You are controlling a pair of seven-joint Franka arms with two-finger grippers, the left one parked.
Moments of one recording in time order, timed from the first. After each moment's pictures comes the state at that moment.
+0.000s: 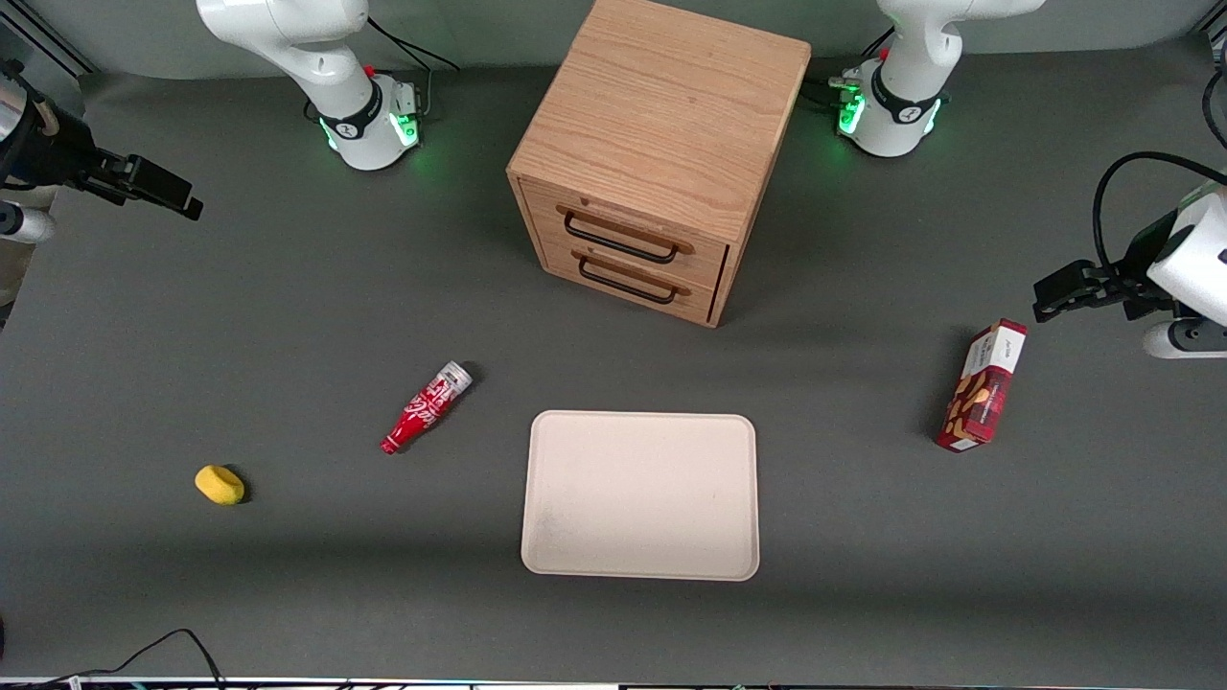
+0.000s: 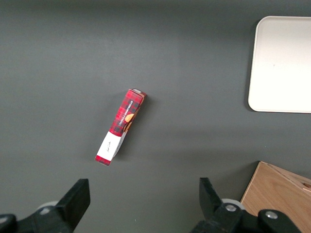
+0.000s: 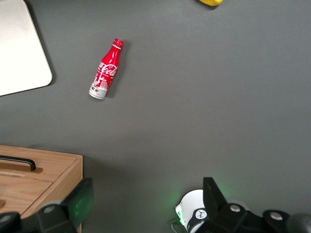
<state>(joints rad) 0.04 -0.11 0.00 -1.59 0.05 1.35 0.32</state>
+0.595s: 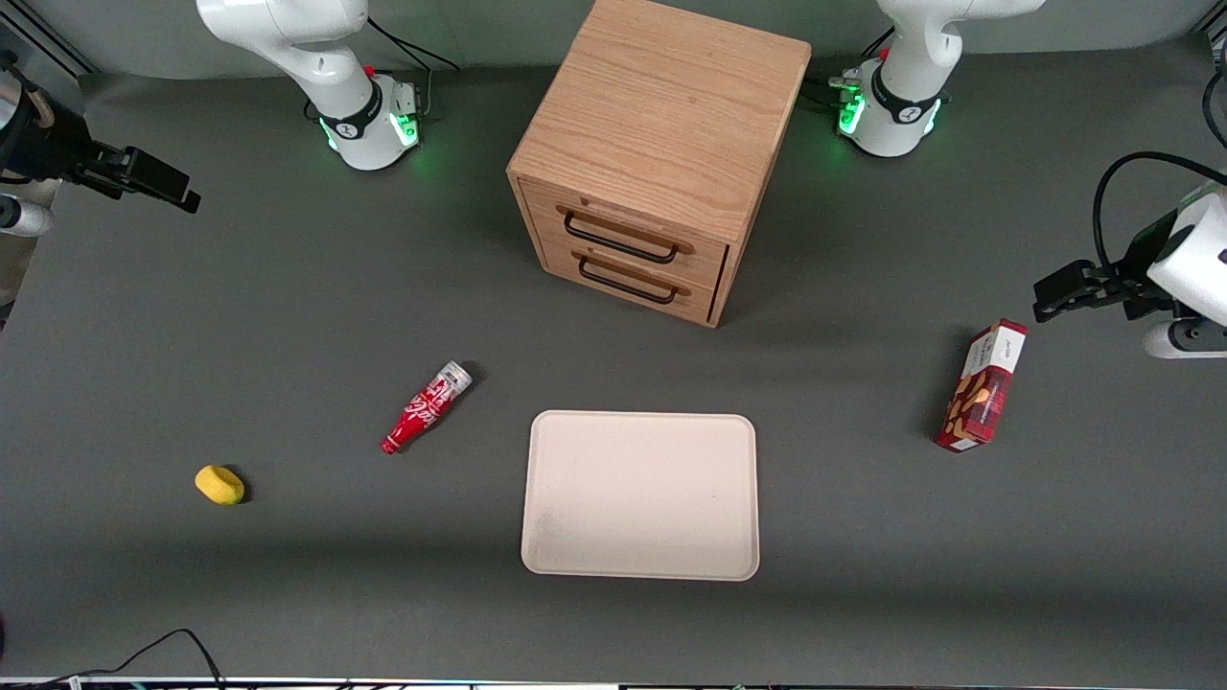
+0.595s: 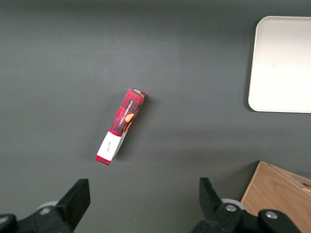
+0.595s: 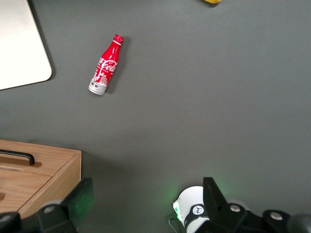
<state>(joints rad) 0.05 -0.11 0.00 -1.58 0.04 1.32 0.30</state>
